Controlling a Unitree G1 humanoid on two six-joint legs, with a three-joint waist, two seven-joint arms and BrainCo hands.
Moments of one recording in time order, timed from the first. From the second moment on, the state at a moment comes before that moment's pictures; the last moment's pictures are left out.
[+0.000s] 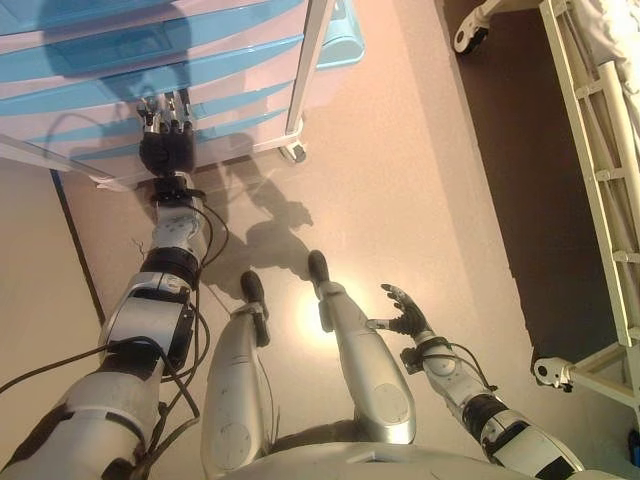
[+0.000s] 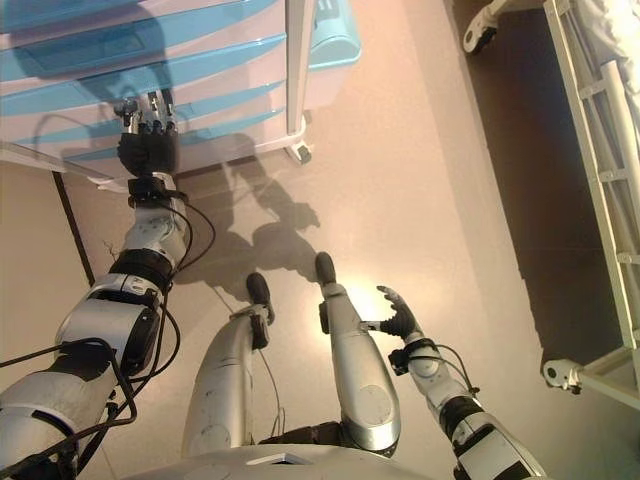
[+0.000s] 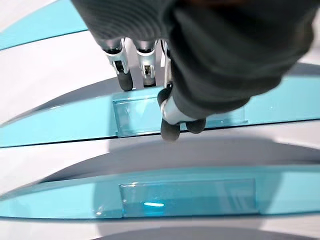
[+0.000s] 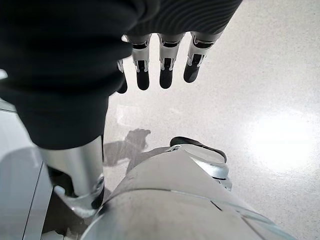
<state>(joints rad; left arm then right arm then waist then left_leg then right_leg) -0.88 0.43 -0.08 0.99 -1.88 -0.24 -0.66 -0.24 -0.29 0.49 1.01 0.10 -0.44 -0.16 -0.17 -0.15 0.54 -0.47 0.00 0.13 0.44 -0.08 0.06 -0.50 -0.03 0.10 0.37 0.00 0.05</state>
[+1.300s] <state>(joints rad) -0.04 0.21 0.00 1.14 -1.15 0.35 -1.15 -0.14 -0.34 0.27 1.04 -0.13 -0.36 -0.09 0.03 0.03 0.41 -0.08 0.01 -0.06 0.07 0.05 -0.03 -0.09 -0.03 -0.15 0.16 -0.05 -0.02</state>
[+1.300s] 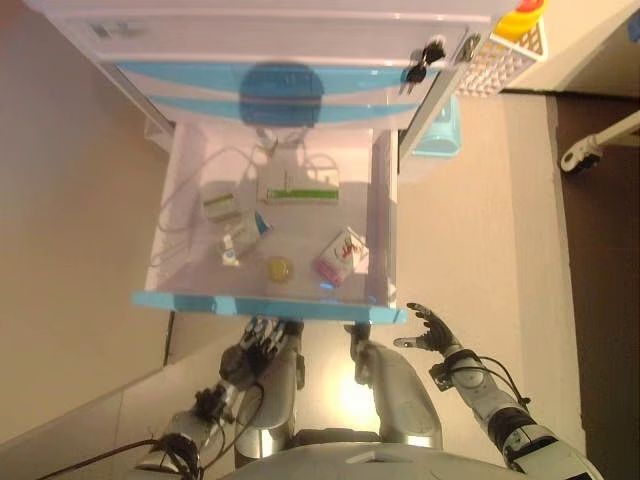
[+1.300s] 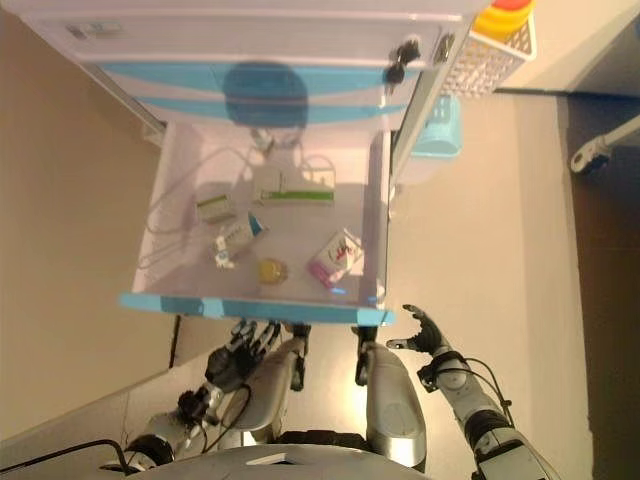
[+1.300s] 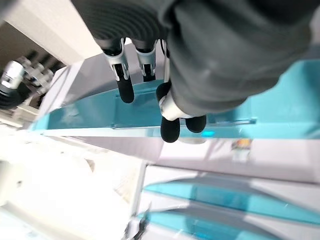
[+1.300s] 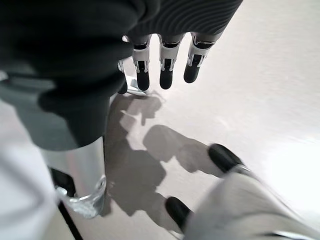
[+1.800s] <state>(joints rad) 0.01 0.24 -0.01 1.29 -0.67 -0.06 -0.44 -0.05 -0.33 0.23 1.25 -0.26 -0.11 -0.23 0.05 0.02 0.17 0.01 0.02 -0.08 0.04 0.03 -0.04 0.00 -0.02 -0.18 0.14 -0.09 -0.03</state>
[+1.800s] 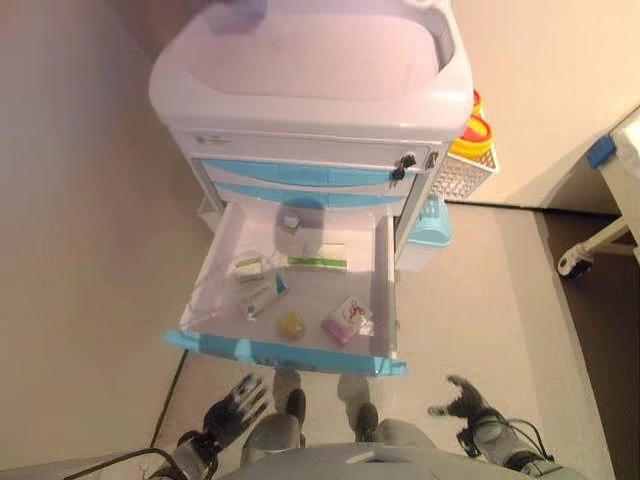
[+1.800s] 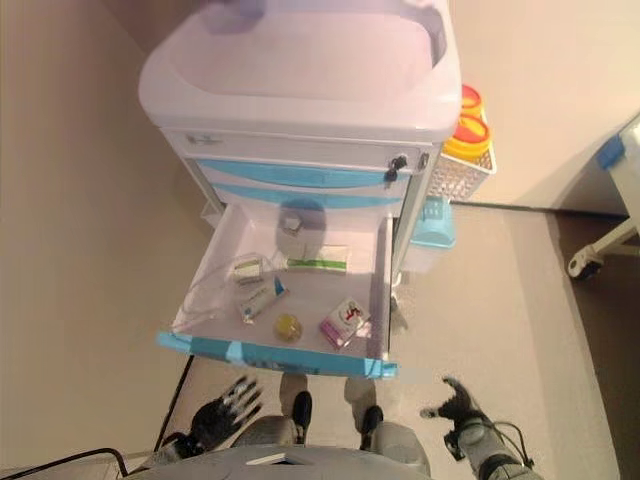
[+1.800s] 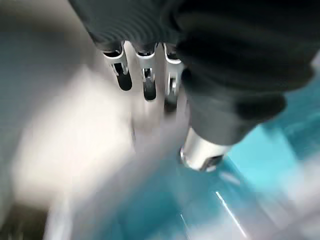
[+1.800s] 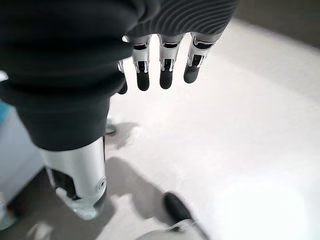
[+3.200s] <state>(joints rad) 0.10 0.26 -0.14 1.24 -0.23 -0.07 -0.09 -0.40 -0.62 0.66 0.29 -0.70 -0.45 -0.08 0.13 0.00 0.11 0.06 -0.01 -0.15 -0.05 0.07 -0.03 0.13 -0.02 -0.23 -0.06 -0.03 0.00</state>
